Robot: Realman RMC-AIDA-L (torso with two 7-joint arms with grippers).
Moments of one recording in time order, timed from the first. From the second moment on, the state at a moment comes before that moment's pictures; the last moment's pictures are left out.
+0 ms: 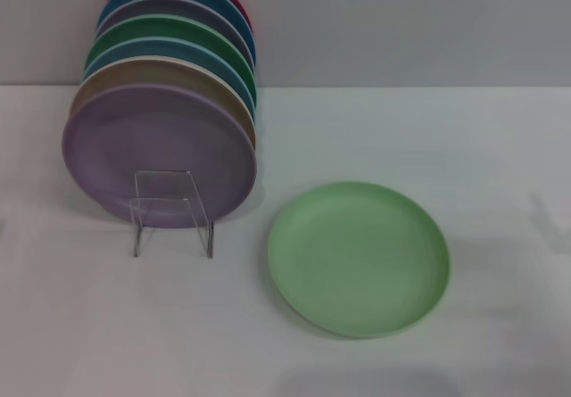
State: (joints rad) left arm -0.23 -2.08 -1.47 -0.15 2.74 1.46 -0.18; right arm 0.23 2.09 1.99 0.15 -0.39 1.69 -2.66
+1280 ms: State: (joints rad) left arm -0.25 -2.08 -1.45 -0.15 2.75 1.45 -0.18; right arm 0.48 2.06 1.89 1.40 -2.60 1.26 -0.34
